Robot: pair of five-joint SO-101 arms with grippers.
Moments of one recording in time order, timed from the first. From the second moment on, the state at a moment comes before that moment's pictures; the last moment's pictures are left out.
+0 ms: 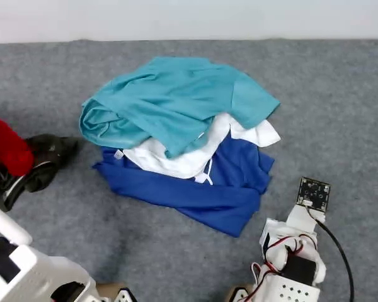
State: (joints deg) left arm -55.6 5.8 -31.2 63.0 -30.8; right arm 15.1 -103.0 95.6 74.7 -1.0
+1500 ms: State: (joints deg) left arm -63.5 -2.8 4.2 75.9 -80.3; right arm 15.1 -103.0 95.6 74.7 -1.0
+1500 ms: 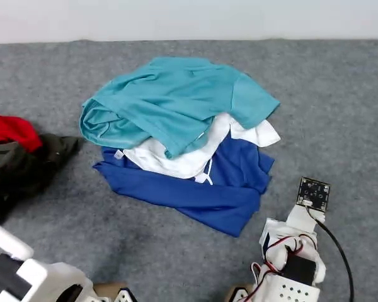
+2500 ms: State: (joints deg) left arm -0.2 -4.5 1.5 80.9 -42.2; right arm 15.1 -103.0 95.6 74.7 -1.0
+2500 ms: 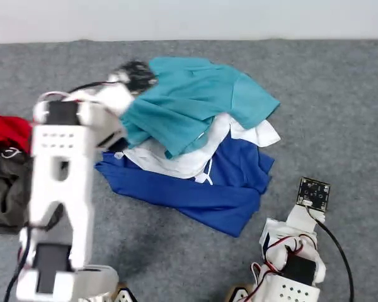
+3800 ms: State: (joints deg) left arm 7.9 37.5 -51.5 93.0 -26.3; right arm 15.1 -103.0 95.6 74.7 -1.0
